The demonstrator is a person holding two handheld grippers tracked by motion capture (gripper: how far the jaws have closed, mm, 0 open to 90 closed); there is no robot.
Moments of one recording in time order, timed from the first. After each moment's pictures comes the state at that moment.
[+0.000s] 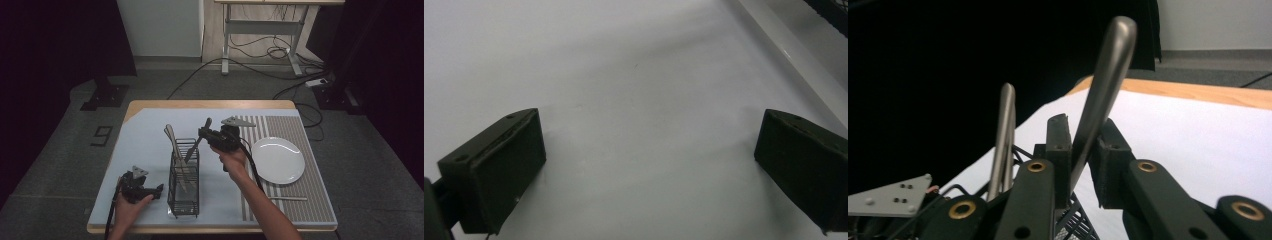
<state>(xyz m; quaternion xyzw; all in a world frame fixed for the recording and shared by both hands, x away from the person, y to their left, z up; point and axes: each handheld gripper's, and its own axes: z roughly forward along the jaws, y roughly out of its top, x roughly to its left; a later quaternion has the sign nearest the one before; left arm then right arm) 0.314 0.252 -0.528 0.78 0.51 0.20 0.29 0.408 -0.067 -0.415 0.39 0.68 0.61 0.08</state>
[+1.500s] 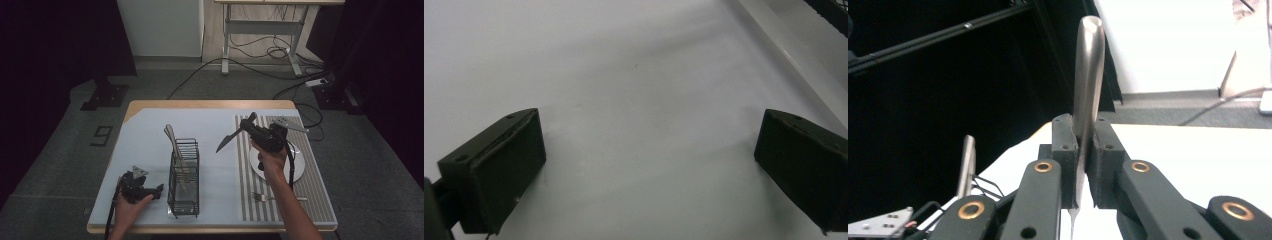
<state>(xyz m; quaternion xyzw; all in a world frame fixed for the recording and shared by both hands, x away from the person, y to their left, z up) 0.314 0.252 -0.528 0.78 0.51 0.20 0.29 0.385 -0.179 -0.393 0.43 0.61 0.65 0.14</state>
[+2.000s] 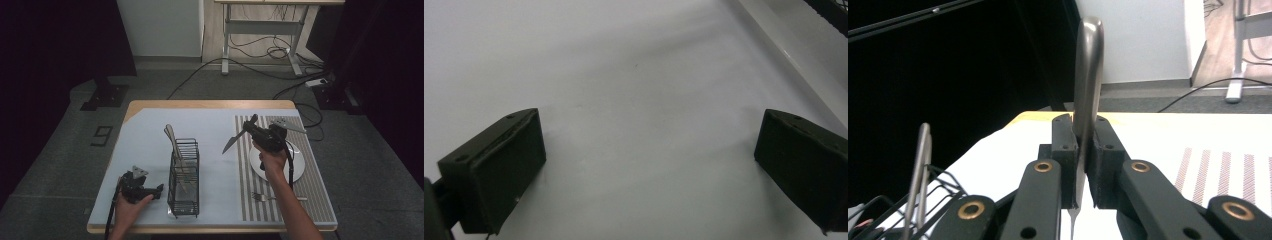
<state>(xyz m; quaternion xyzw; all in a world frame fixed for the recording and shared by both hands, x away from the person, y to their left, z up) 0.314 0.252 -0.528 0.78 0.51 0.20 0.29 0.399 -0.185 -0.411 0.45 0.61 0.62 0.17</state>
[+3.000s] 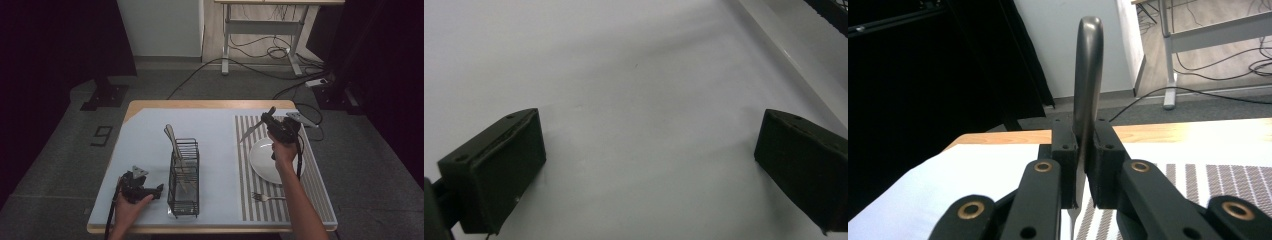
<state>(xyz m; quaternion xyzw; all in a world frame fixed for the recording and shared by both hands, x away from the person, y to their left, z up) 0.314 0.252 -0.529 0.78 0.51 0.20 0.29 0.438 -0.232 -0.426 0.51 0.57 0.60 0.23</state>
